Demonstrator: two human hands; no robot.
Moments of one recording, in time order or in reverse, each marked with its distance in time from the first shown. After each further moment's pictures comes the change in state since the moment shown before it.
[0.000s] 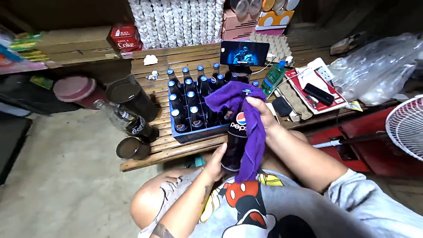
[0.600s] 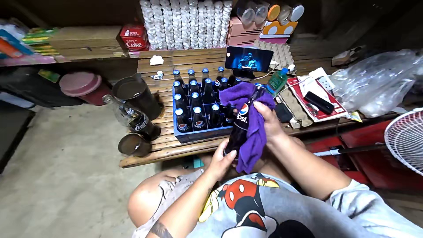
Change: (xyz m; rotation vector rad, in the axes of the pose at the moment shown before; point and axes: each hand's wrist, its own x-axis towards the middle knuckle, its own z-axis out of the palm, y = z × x) left_hand 0.007 -0.013 -0.001 0.286 0.051 0.236; right_hand -0.014 -0.001 0.000 -0.158 0.102 -0.082
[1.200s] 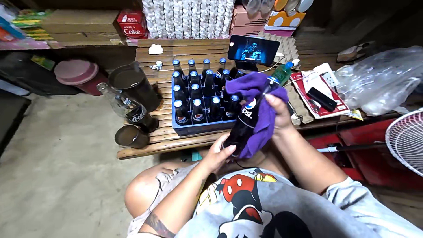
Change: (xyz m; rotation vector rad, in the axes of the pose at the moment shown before) left_hand 0.003 0.014 -0.011 -0.011 -0.135 -0.106; right_hand 0.002 -0.008 -0.013 0.075 -0.093 -0.117
